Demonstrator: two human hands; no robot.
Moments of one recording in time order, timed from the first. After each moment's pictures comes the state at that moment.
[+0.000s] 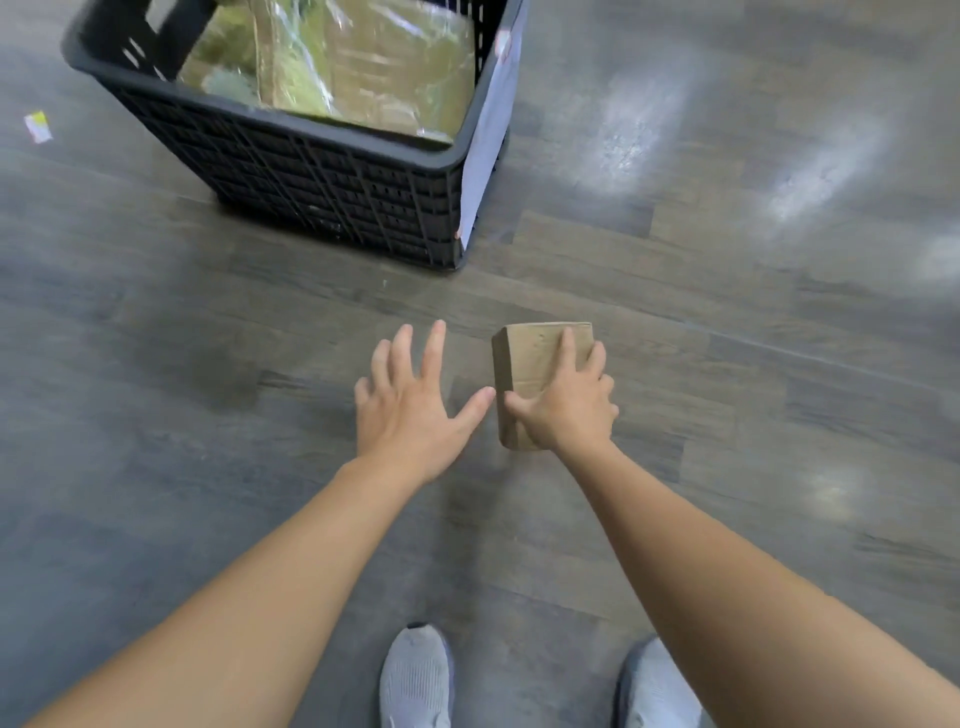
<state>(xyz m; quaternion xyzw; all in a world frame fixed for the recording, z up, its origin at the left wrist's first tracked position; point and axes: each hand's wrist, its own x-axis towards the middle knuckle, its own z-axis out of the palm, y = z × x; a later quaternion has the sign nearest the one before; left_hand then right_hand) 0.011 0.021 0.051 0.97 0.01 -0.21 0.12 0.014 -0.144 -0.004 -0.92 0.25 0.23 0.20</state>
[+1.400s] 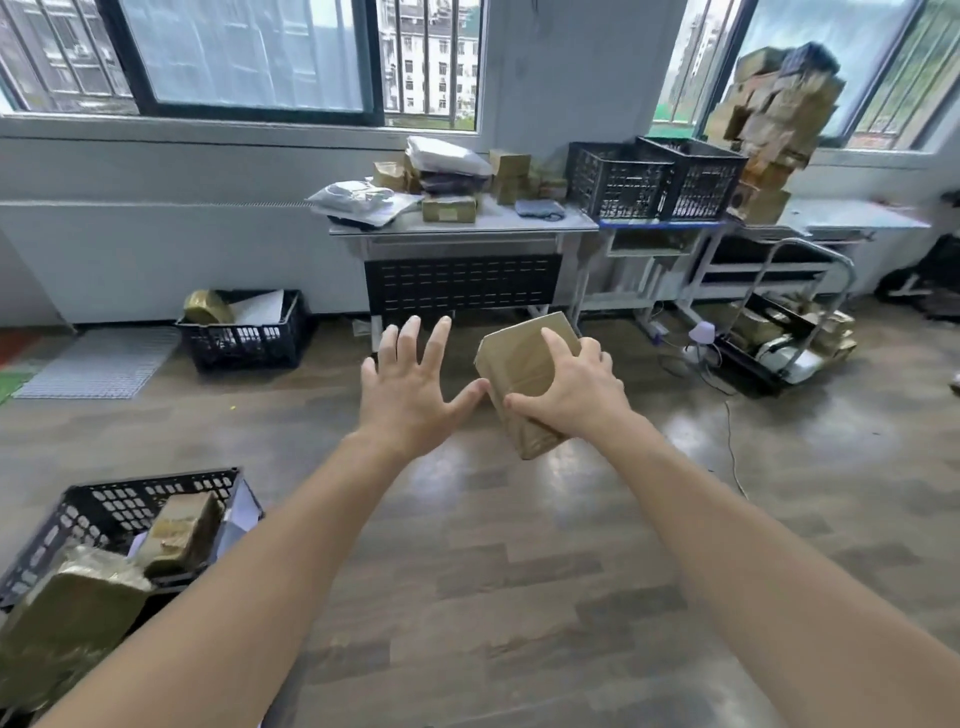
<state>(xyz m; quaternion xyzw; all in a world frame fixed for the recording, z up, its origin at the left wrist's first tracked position) 0.230 -0.434 0.818 0.94 -0.29 0.08 0.15 0.146 -0.620 0.829 -0.95 0.27 -0.07 0.15</state>
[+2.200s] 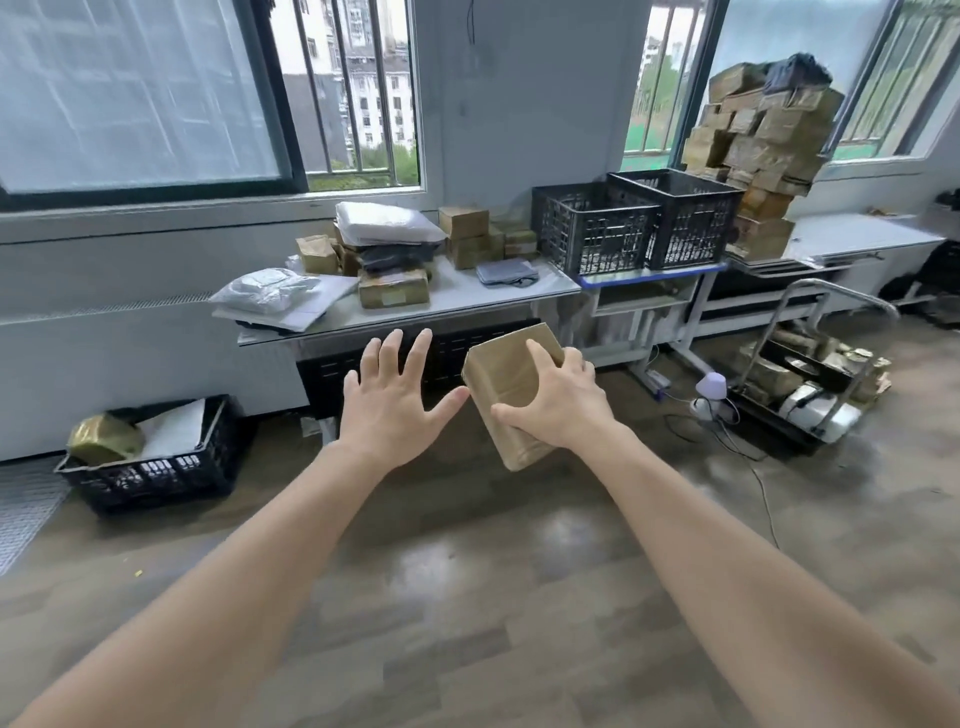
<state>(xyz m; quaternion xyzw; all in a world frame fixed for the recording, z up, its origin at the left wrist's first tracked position) 0.625 -0.747 0.855 0.93 -0.33 0.09 0.14 0.521 -0.929 0.850 -0.94 0.29 -0.09 0.16</state>
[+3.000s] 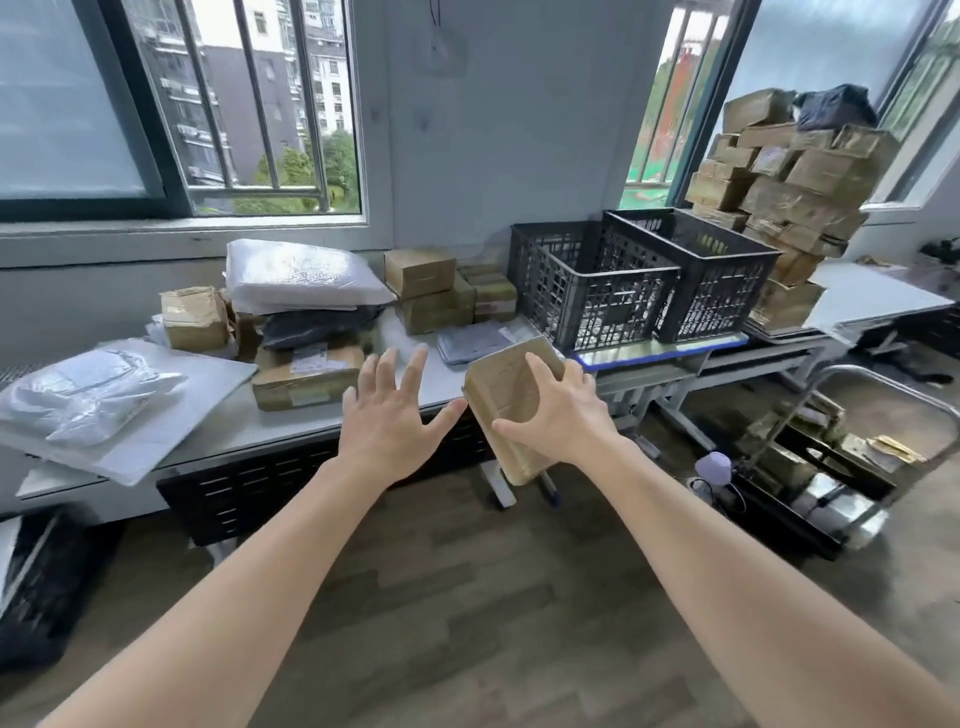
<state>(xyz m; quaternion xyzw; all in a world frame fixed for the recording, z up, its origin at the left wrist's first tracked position) 1.031 -1.085 0.835 0.92 -0.35 0.05 0.18 0.909 -1.258 0.854 -0.94 0.32 -0.05 0.12</state>
